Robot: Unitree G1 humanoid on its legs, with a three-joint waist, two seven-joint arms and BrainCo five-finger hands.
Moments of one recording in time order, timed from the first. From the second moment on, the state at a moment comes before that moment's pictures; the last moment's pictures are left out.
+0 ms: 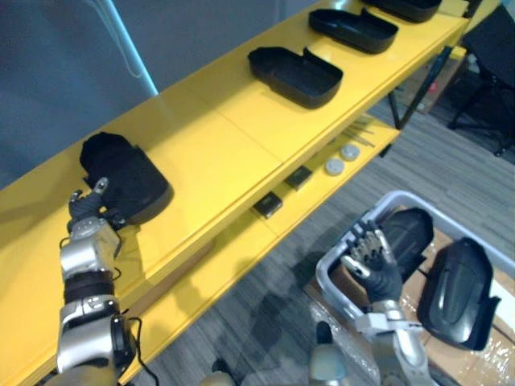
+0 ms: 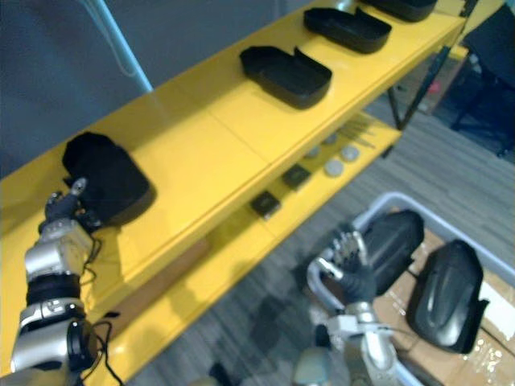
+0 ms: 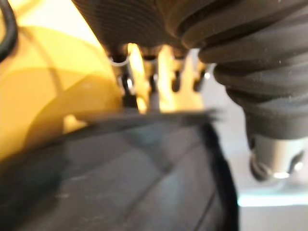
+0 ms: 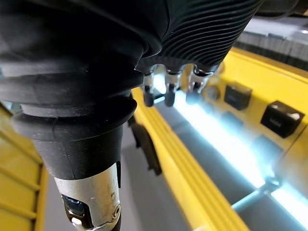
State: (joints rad) left arm -0.55 0.47 0.43 0.53 -0.32 0.44 0.37; right arm 0.37 -0.11 0.05 -0.32 0.46 -0.18 0.04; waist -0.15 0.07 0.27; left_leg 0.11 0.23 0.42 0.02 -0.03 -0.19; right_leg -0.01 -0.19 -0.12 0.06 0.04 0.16
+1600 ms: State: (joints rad) left arm 0.40 -0.06 0.03 0.13 -0.28 -0.12 0.21; right arm -0.75 0.12 0.33 0.65 0.32 0.01 -0.21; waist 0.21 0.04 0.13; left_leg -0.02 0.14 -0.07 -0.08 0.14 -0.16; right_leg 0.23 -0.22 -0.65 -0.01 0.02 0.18
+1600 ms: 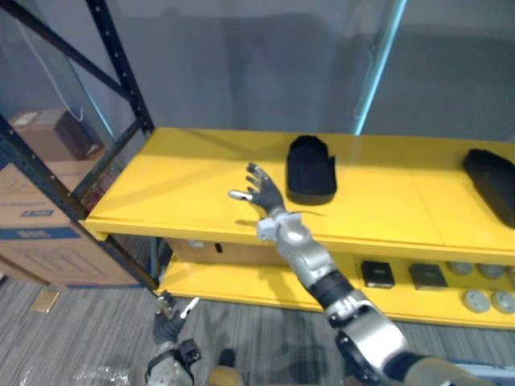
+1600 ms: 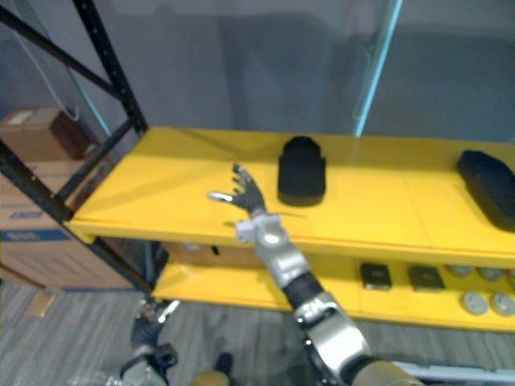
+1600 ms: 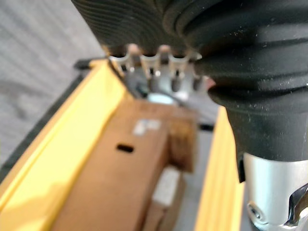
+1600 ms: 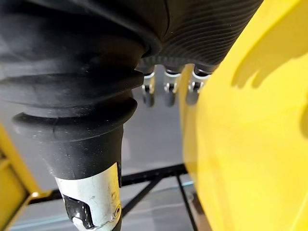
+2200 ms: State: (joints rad) left arm 0.39 -0.01 -0.18 0.19 -0.36 -0.14 0.15; right arm -0.87 0.06 0.26 0.64 0.01 -0.07 -0.34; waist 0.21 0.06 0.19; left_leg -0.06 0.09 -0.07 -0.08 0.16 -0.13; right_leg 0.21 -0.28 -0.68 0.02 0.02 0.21
